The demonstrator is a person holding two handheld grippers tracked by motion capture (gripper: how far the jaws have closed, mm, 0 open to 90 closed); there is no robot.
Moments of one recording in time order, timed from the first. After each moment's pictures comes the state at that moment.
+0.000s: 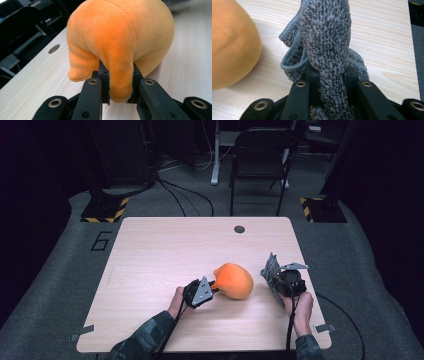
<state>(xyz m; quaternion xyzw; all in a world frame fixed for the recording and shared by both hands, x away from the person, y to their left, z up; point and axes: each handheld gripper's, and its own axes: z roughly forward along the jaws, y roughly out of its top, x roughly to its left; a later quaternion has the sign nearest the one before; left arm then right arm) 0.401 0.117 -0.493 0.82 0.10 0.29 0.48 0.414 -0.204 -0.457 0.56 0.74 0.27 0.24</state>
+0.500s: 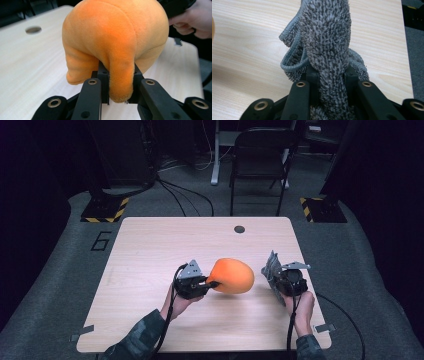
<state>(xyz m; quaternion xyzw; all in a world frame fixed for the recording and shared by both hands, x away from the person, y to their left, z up) 0.406 0.137 -0.434 0.81 0.25 0.08 0.52 0.412 -0.204 -0.449 0.55 0.74 0.29 0.26</state>
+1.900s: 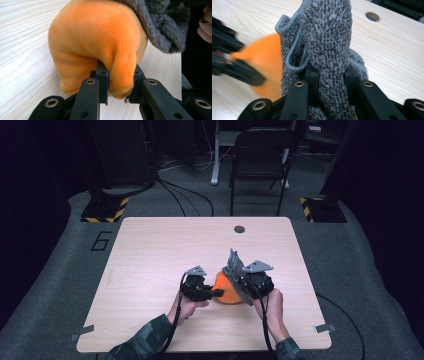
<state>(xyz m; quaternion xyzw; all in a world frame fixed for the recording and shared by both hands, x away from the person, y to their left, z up) 0.422 0.123 -0.483 0.80 0.33 -0.05 0.50 0.392 -0.103 -0.420 0.43 0.80 0.34 0.26</state>
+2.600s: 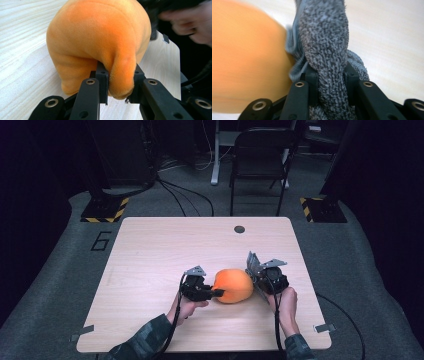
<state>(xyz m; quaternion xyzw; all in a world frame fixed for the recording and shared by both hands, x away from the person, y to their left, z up) 0.422 0.124 -0.483 0.80 0.33 -0.05 0.50 0.418 -0.150 -0.445 0.51 0.78 0.28 0.25</state>
